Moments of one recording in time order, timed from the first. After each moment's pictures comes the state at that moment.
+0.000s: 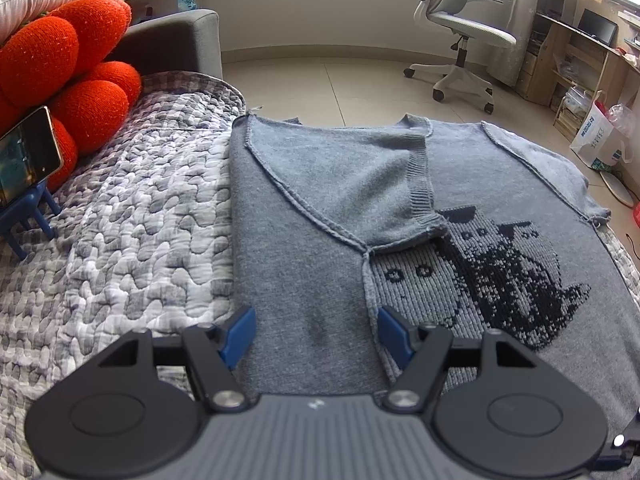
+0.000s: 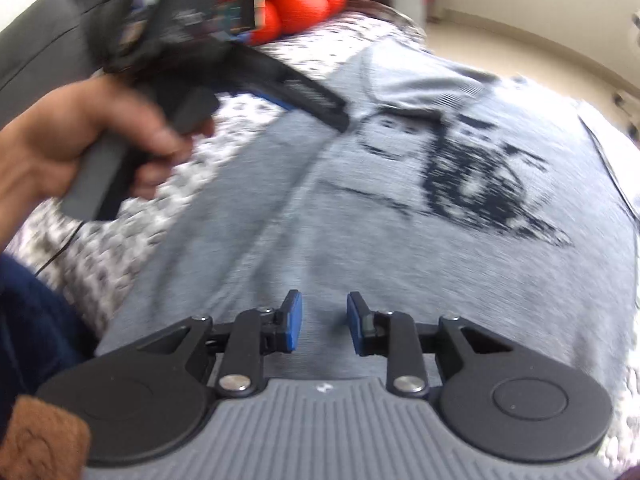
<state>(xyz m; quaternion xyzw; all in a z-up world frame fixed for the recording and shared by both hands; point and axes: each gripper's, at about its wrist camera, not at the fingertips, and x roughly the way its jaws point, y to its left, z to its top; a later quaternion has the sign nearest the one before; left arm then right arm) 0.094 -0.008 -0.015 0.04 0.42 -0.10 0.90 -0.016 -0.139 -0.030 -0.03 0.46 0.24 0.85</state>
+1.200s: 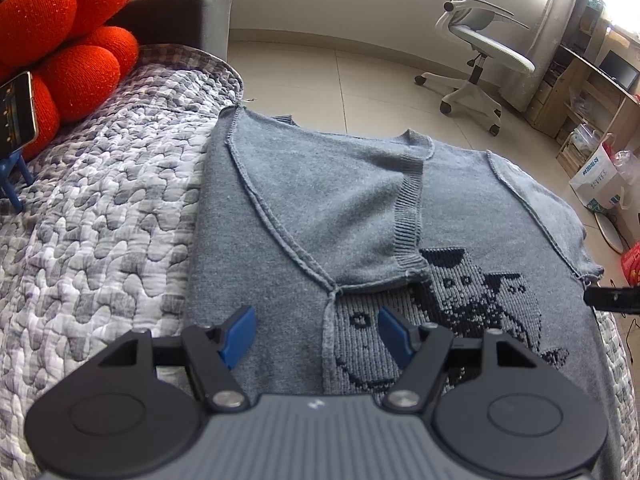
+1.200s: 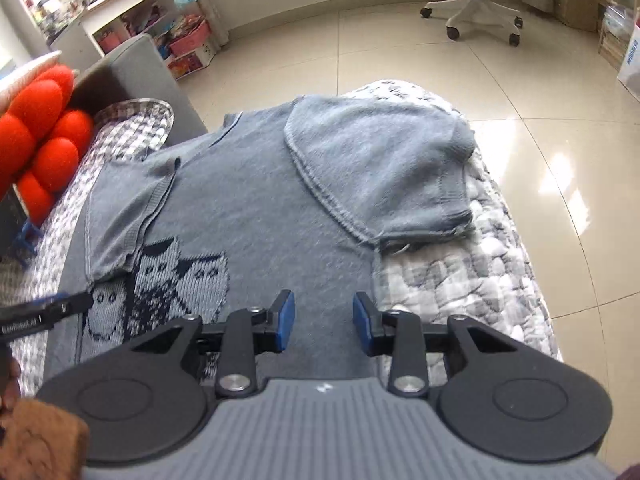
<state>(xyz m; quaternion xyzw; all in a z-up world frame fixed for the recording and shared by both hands) 0.125 -0.023 -0.015 -0.03 0.44 -0.10 0.89 0.096 -0.322 -0.010 0.16 0.45 0.01 0.88</state>
